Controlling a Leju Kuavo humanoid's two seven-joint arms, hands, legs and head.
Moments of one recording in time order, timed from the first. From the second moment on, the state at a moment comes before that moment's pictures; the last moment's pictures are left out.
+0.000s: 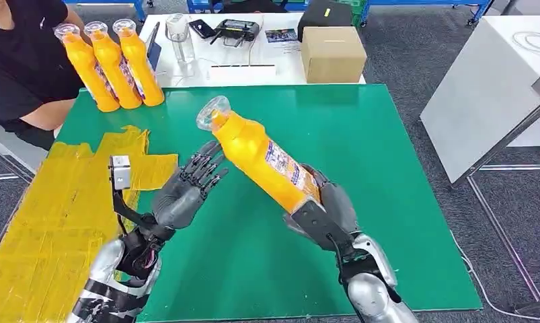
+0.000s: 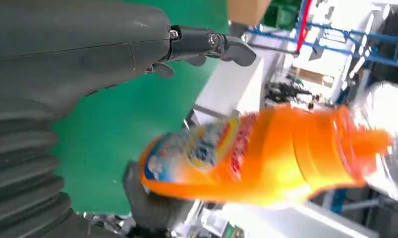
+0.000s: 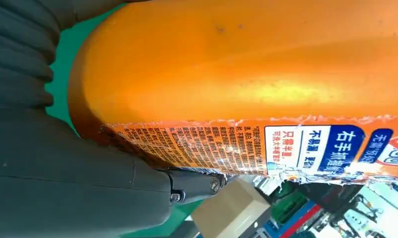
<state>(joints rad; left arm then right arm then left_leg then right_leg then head) -0.22 -0.10 -0.27 -1.52 0.56 -0.40 0.02 -0.08 -0.08 0.46 -1.72 0.53 -0.08 0.20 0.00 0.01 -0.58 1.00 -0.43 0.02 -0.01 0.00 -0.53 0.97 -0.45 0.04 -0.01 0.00</state>
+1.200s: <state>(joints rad) -0.24 -0.11 -0.34 -1.50 0.64 -0.41 0.04 -0.18 -0.03 0.72 -1.59 0.60 -0.03 0.24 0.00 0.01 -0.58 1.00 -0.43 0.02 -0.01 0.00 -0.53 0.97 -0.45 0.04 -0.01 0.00</state>
